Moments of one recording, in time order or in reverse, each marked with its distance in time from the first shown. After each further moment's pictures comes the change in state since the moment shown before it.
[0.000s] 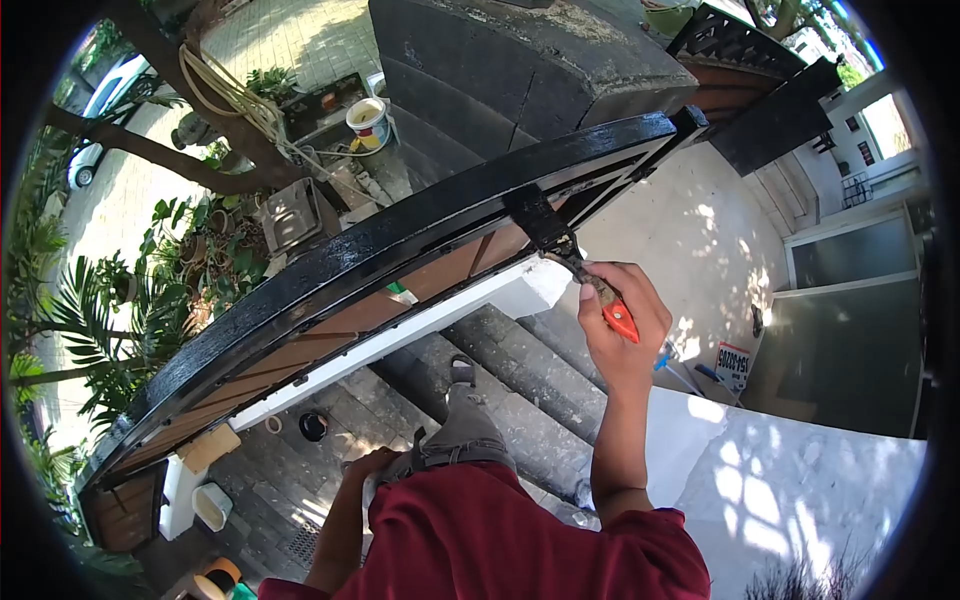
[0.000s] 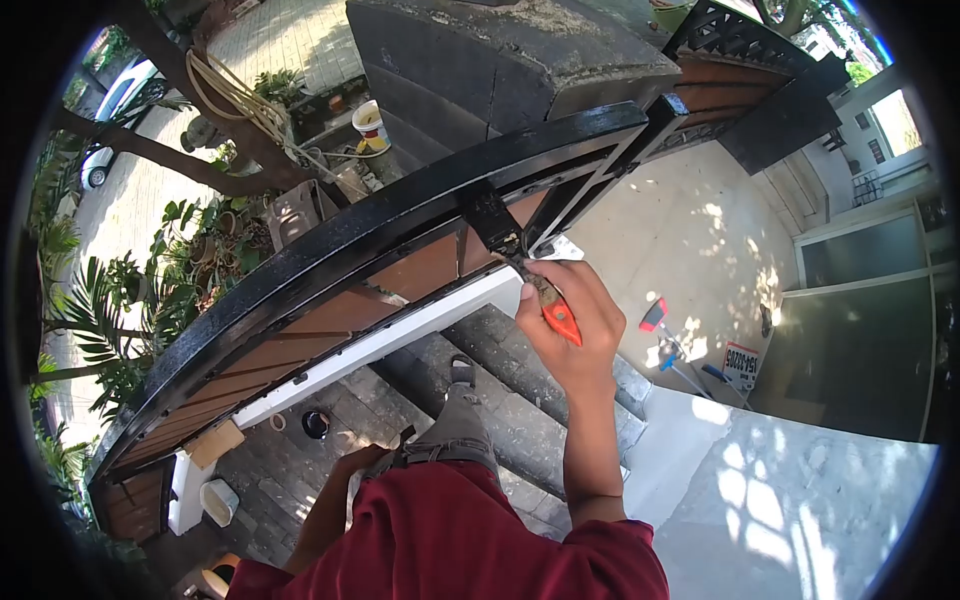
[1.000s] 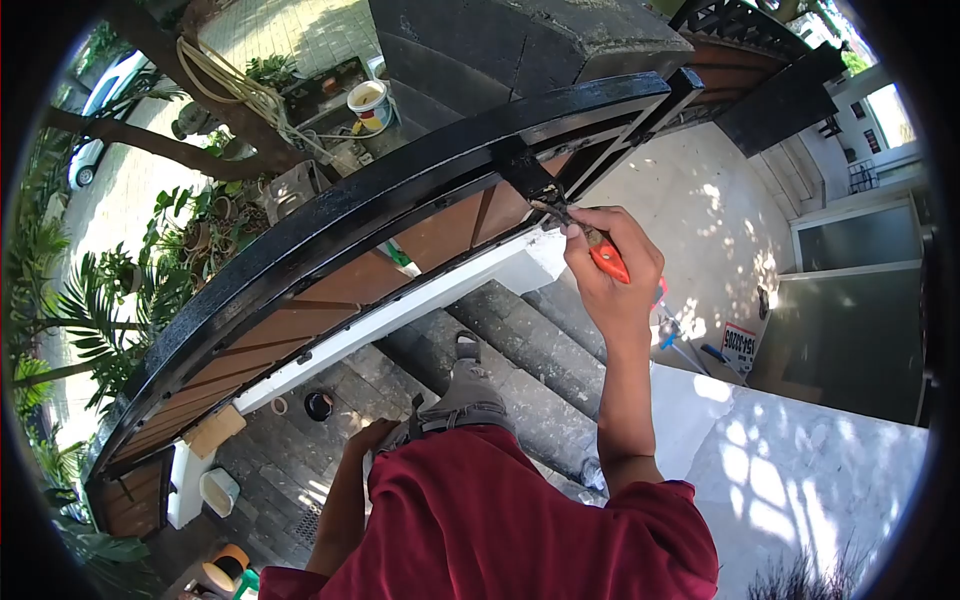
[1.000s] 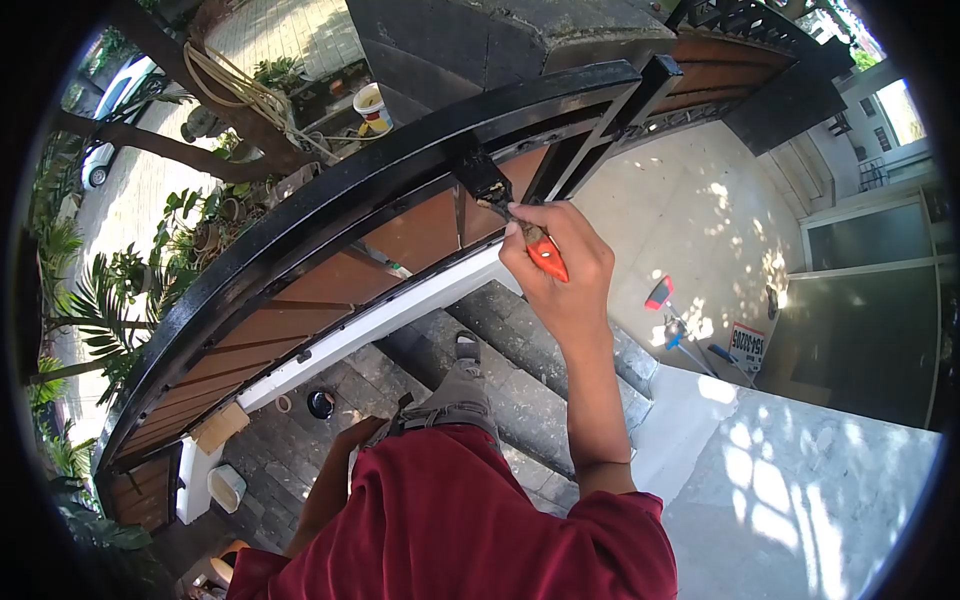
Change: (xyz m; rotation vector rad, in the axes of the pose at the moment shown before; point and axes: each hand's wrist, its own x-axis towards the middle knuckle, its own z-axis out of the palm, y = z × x) left_hand -0.023 0.022 -0.024 -0.116 0.060 -0.106; right_hand -0.001 -0.005 0.002 0.076 -0.012 0.054
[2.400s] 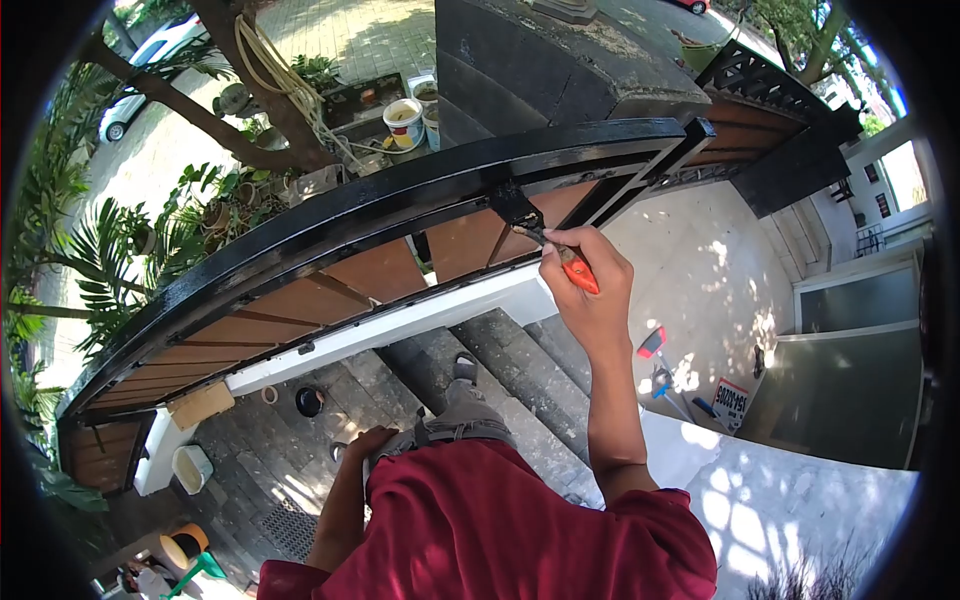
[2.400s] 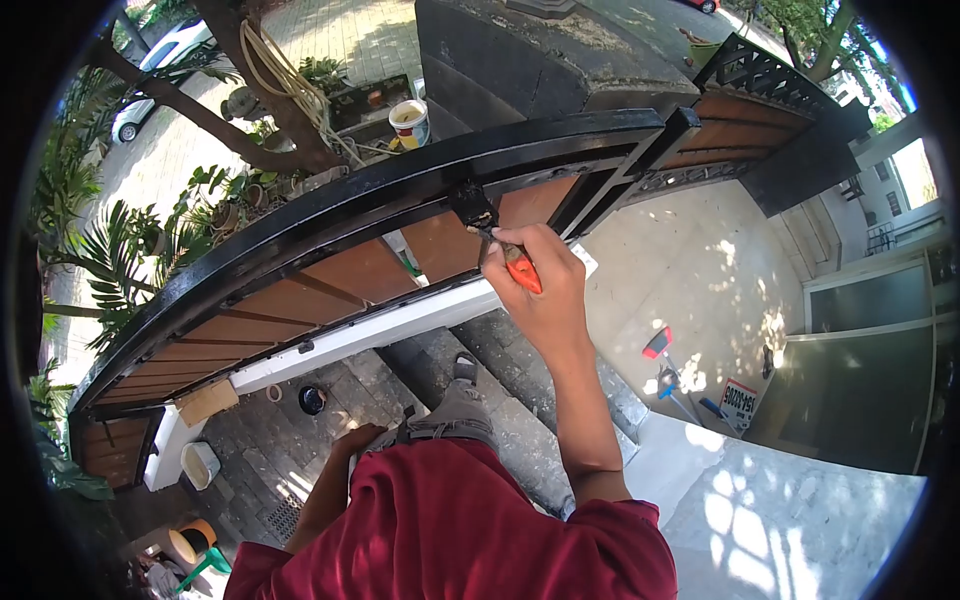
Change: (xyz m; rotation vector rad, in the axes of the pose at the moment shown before) left_hand -0.003 0.008 0.043 -0.020 0.110 -0.096; right_hand -0.010 -0.036 0.017 0.105 -0.176 0.010
